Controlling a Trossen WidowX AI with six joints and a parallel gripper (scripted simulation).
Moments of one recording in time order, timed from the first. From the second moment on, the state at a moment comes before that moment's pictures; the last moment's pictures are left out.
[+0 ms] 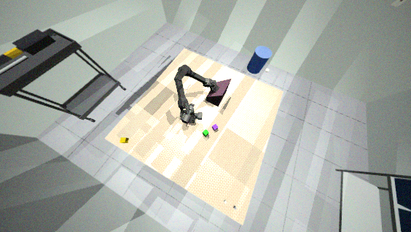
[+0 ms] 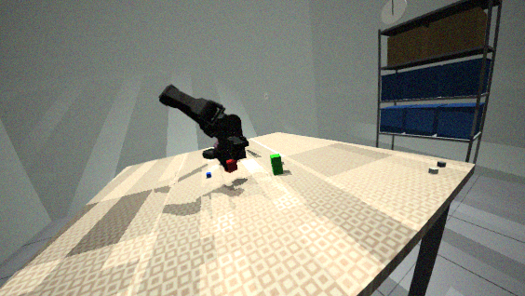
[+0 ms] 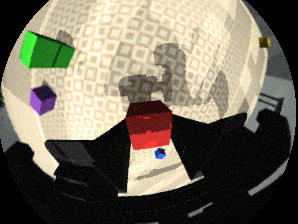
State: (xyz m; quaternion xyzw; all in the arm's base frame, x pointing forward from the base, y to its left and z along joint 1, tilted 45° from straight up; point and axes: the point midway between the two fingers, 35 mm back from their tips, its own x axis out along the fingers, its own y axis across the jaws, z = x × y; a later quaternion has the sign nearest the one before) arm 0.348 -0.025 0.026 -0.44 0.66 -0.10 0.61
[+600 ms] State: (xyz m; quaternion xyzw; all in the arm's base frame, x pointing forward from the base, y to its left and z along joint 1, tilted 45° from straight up) arm 0.341 0.022 0.074 -0.44 0.65 -0.10 0.61
